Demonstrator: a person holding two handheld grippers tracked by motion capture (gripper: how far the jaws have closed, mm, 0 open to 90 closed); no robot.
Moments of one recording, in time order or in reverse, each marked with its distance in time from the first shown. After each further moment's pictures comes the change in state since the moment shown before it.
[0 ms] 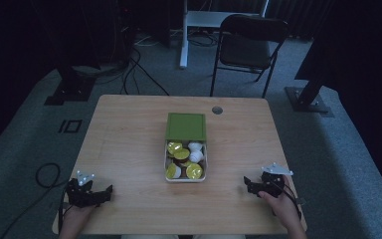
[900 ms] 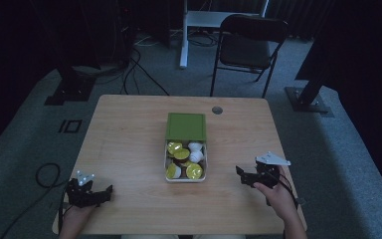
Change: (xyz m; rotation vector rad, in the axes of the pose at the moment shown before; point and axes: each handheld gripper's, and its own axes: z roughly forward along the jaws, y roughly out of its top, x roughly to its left) left arm 0.000 0.000 0.000 -0.001 0.000 -0.002; right arm 0.026 0.050 -0.020 -0.103 0.079 -0.046
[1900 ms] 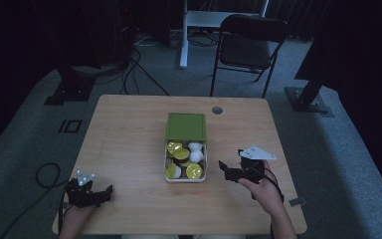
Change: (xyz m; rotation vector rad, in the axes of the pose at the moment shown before) left arm 0.000 0.000 0.000 0.001 0.000 0.001; right arm 0.048 0.038 0.002 -0.078 0.099 -0.069
